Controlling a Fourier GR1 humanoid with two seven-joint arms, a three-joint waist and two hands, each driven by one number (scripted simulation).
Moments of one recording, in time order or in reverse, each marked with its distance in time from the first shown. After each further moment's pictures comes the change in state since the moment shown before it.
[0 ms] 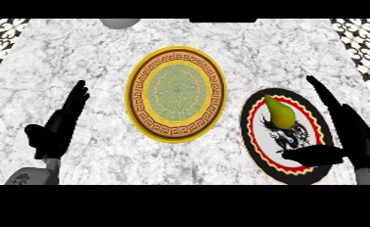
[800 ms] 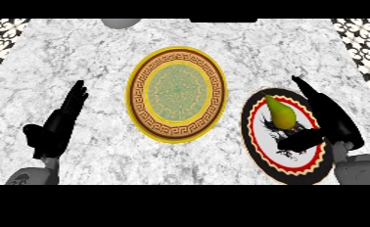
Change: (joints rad) left arm 0.005 -0.052 0.083 -0.003 -0.078 -0.064 0.013; right arm -0.122 0.130 -0.042 0.217 0.153 0.221 0.071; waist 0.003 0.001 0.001
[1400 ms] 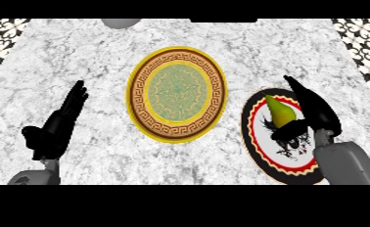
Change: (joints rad) left arm 0.018 -0.048 0.055 -0.040 -0.059 -0.039 0.025; right arm -0.083 0.115 -0.061 0.250 0.168 0.010 -0.110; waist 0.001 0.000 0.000
